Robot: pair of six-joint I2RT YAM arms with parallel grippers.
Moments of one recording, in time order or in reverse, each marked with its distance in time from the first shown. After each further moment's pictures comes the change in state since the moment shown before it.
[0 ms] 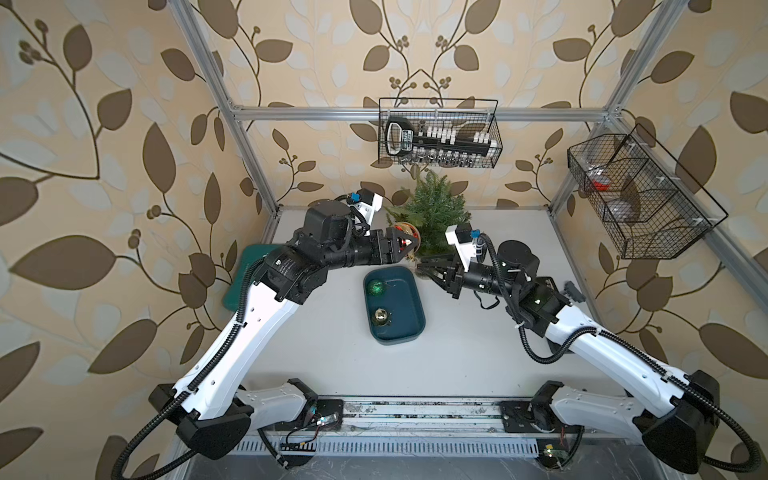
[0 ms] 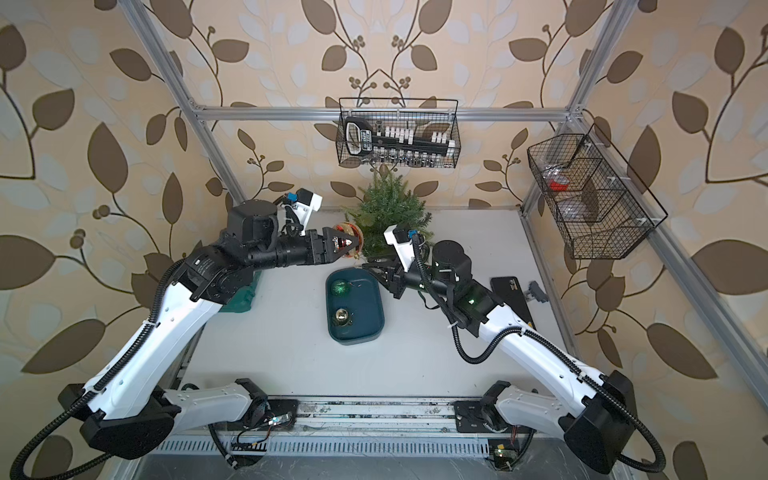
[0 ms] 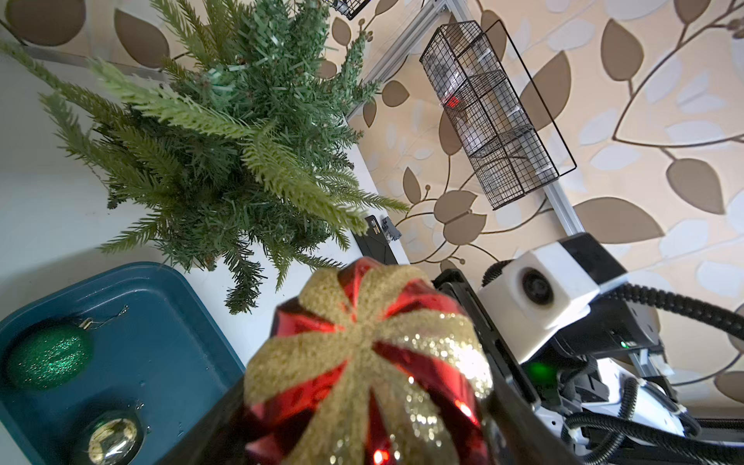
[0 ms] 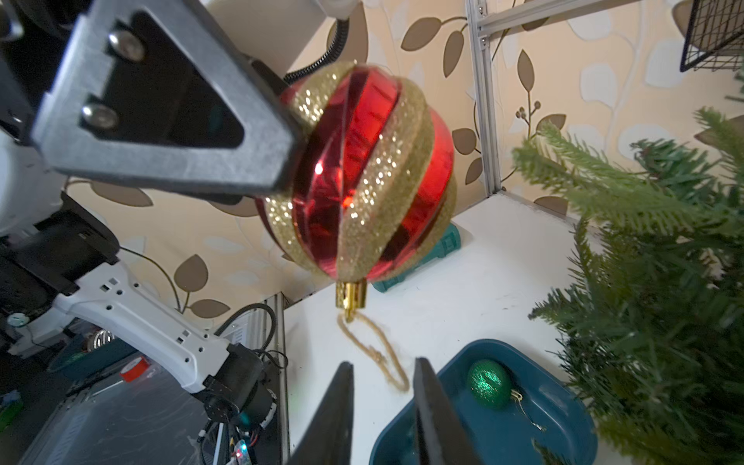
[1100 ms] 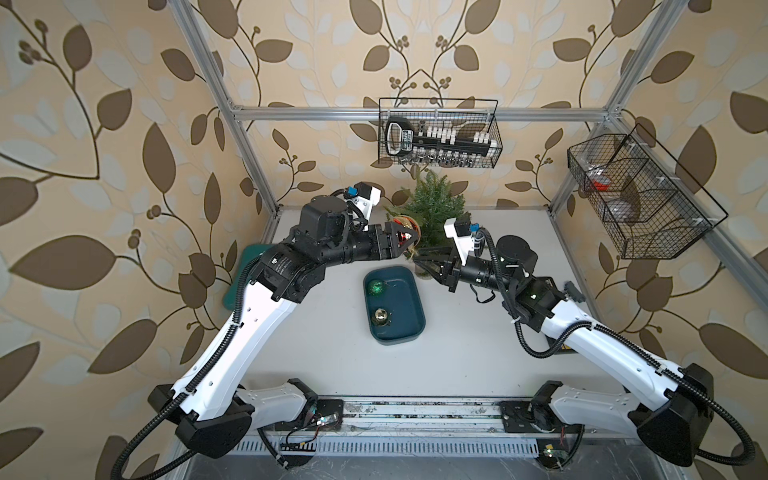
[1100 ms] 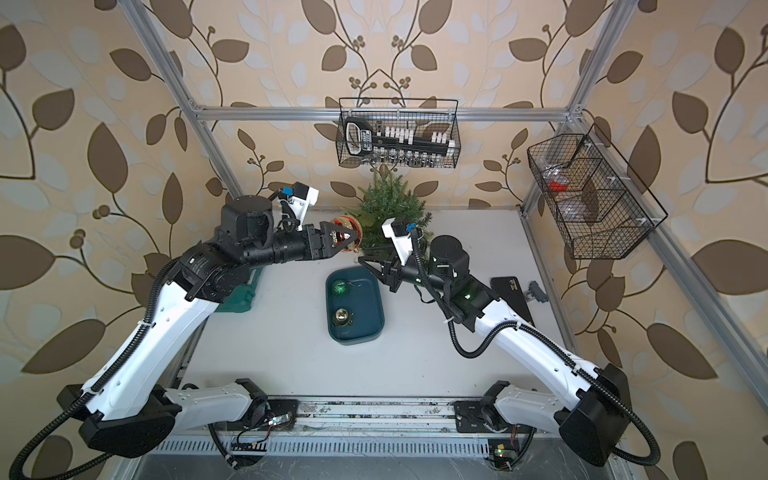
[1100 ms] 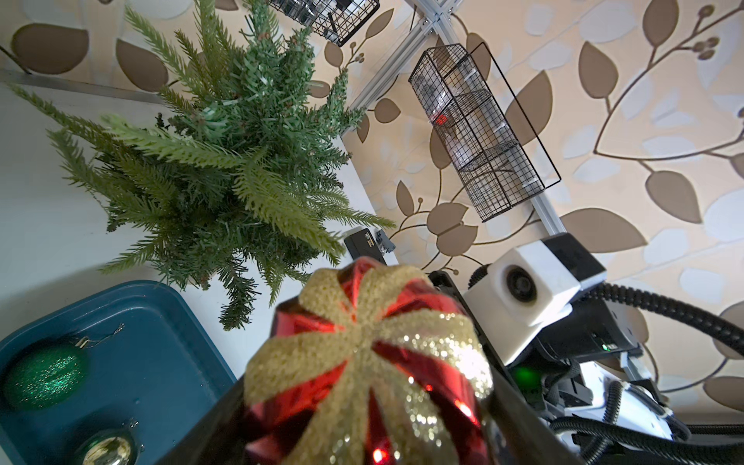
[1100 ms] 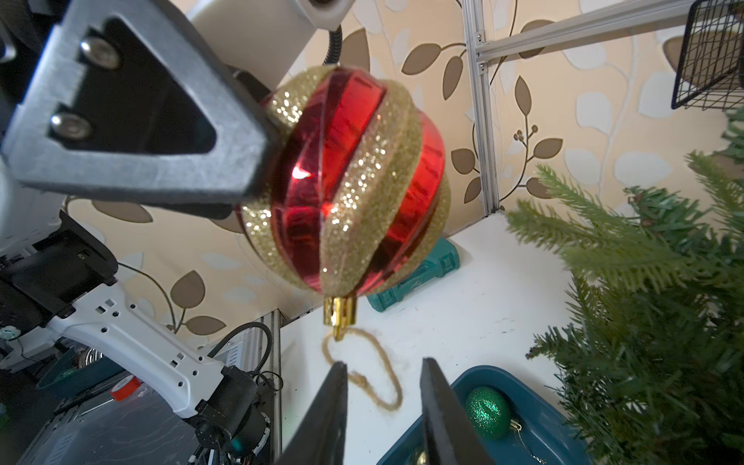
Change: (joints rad) left arm 0.001 0.010 0.045 0.007 -0.011 -0.005; right arm 0.001 0.035 0.039 0.043 0.015 0.008
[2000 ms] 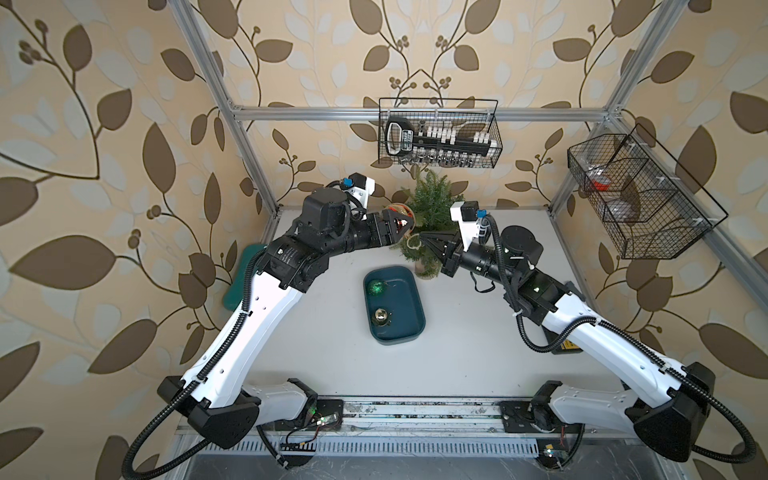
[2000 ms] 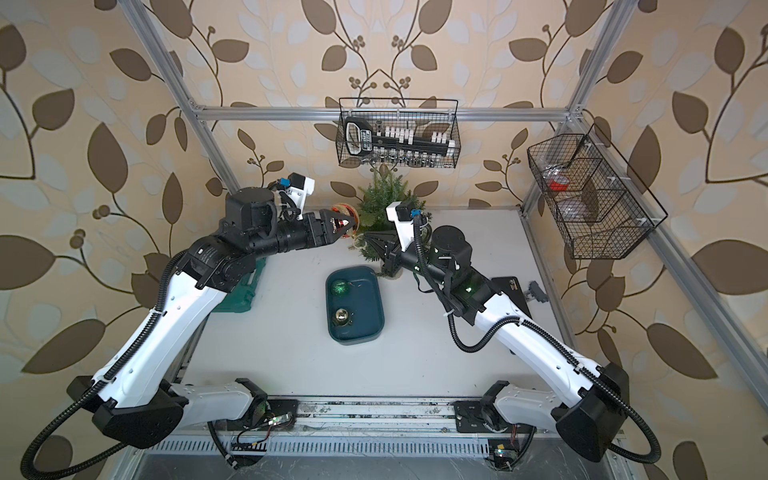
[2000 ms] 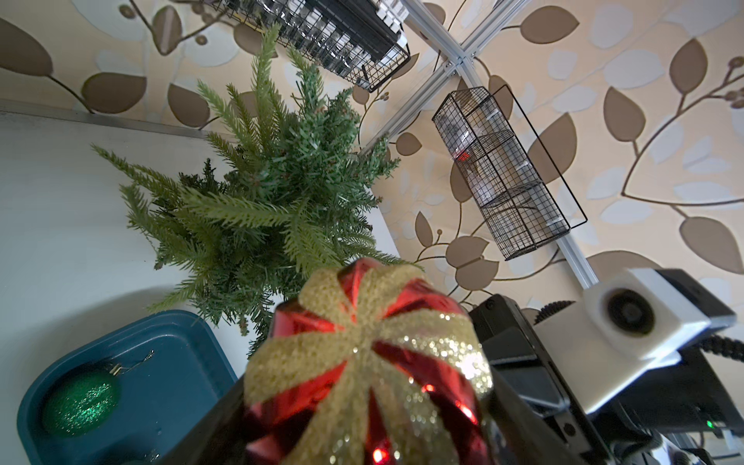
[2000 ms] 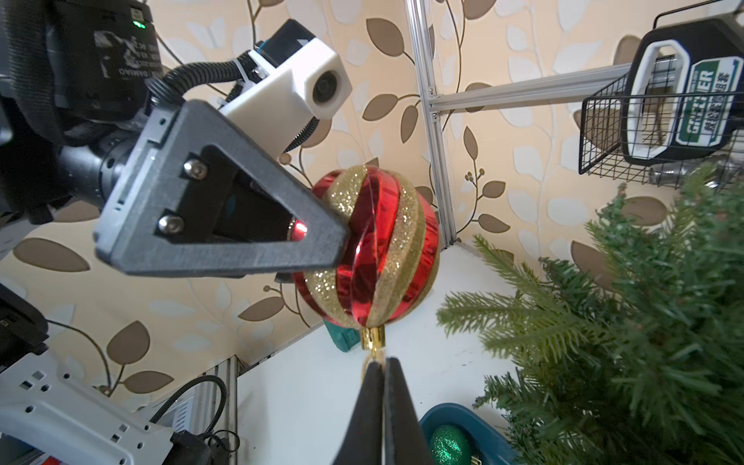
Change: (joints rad) left arm 0.061 0.057 0.027 0.058 -0.047 0.000; right arm 0.000 0.036 0.119 -0.031 0.158 -0.017
